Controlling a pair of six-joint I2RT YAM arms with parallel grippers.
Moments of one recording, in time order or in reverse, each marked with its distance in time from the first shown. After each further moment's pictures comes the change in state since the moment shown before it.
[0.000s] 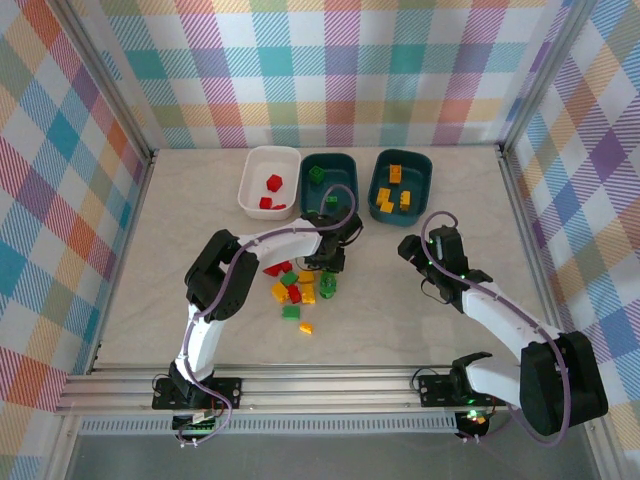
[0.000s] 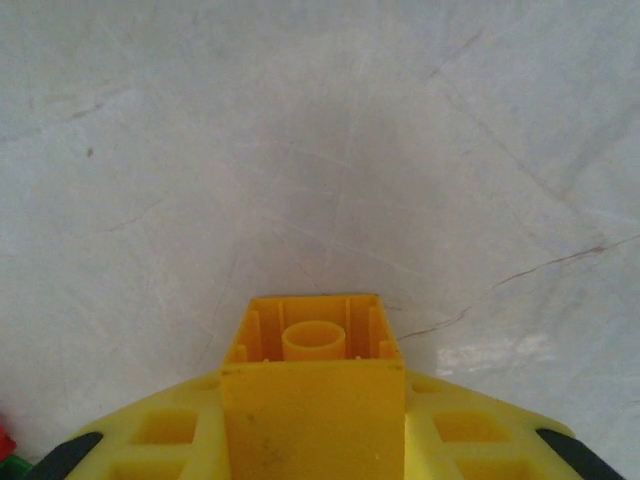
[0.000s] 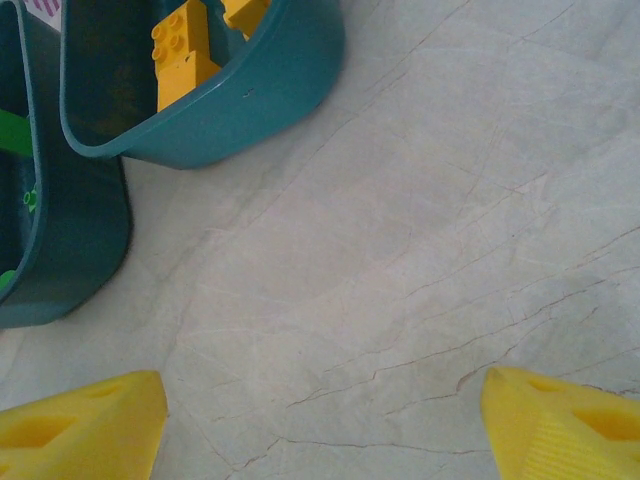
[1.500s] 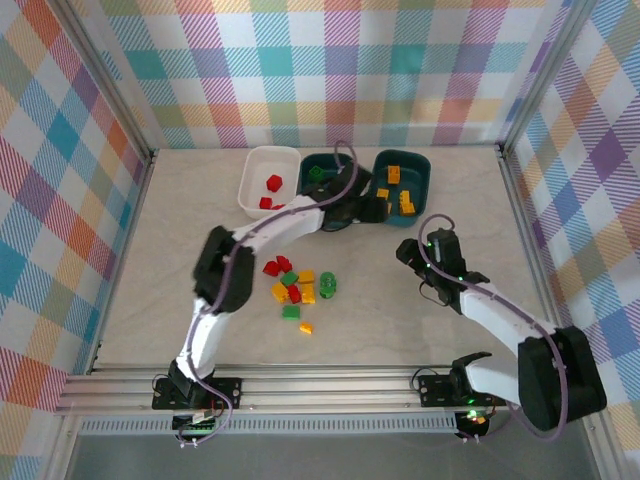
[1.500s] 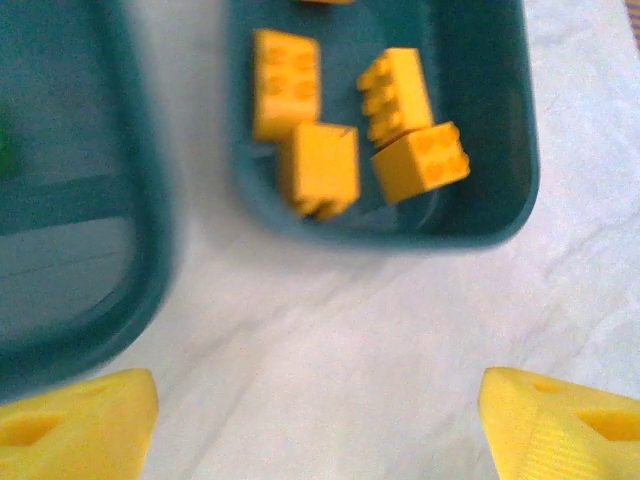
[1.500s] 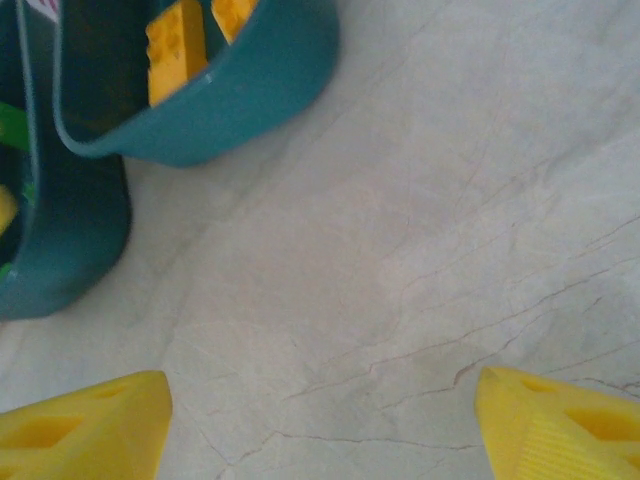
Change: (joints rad) left arm 0.055 -0.025 0.202 0.294 0.142 -0.016; right arm 0.029 0.058 -0.010 0.040 -0.036 -0.016
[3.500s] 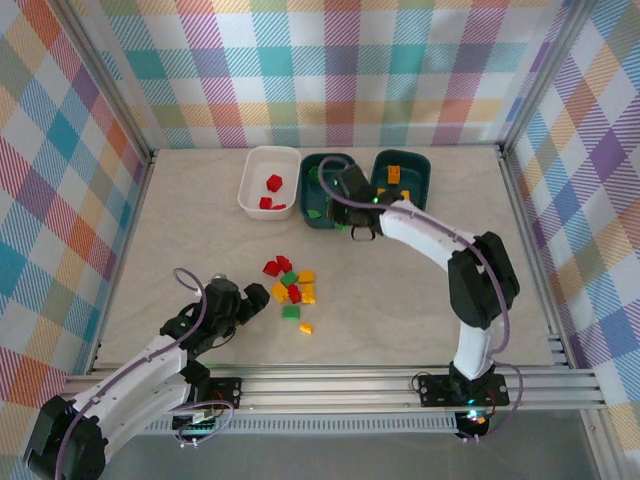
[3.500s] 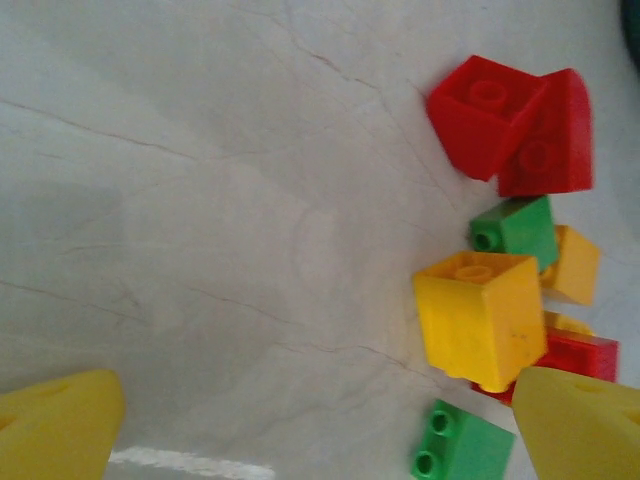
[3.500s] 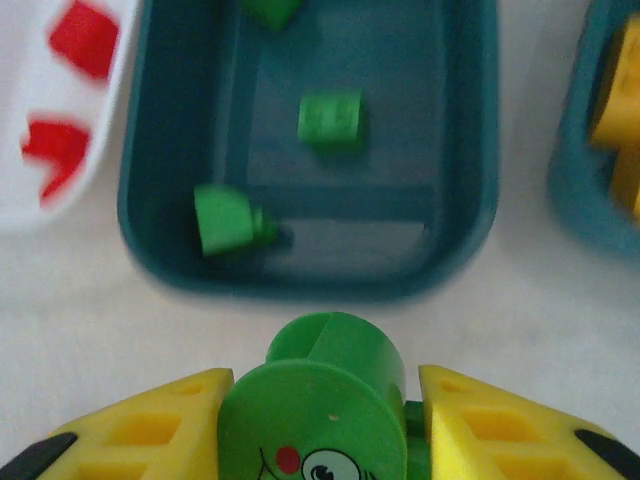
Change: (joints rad) left arm 0.221 -1.326 -1.536 0.204 -0.022 -0.474; right arm 0.293 0.676 0.990 -0.407 0.138 -0.274
